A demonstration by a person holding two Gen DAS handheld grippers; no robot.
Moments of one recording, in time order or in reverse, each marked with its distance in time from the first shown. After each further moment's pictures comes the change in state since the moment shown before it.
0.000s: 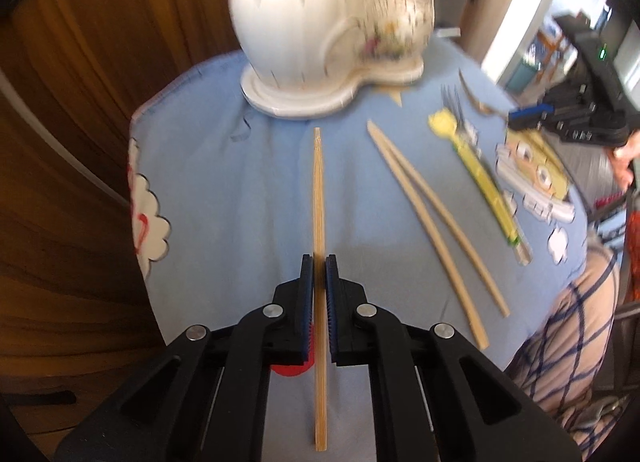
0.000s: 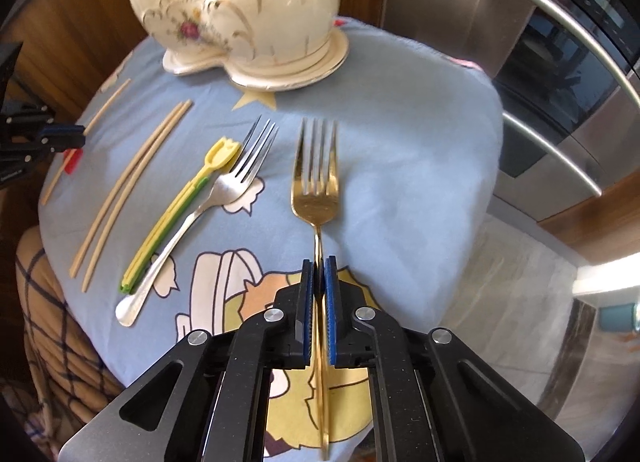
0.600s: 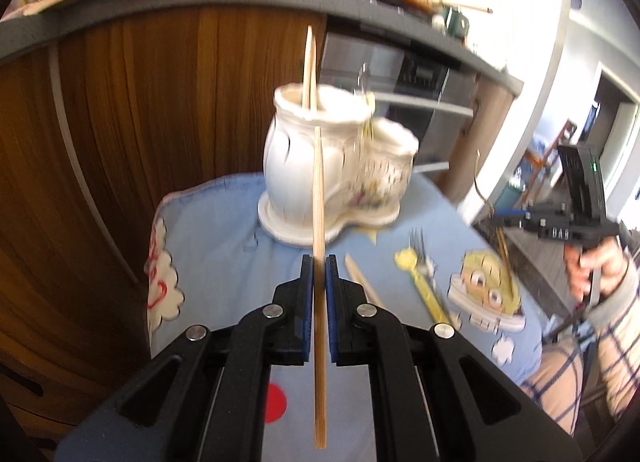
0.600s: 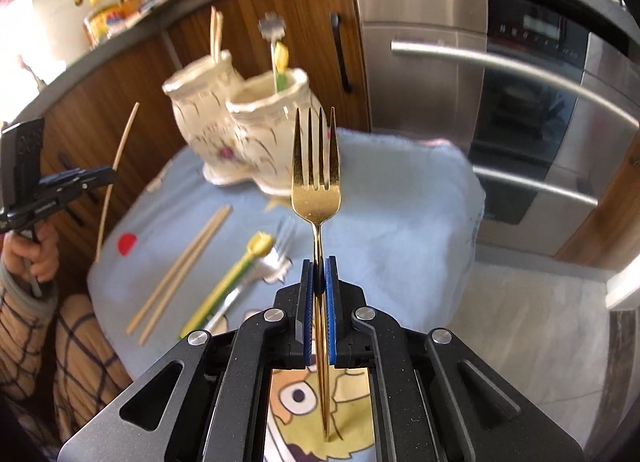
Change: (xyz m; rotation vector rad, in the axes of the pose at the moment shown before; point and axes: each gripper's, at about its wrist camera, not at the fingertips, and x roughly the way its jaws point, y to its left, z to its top) left arm -0.063 -0.015 0.001 -0.175 -0.448 -0.048; right arm -0.062 -0.012 -0.028 0.112 -0.404 0.105
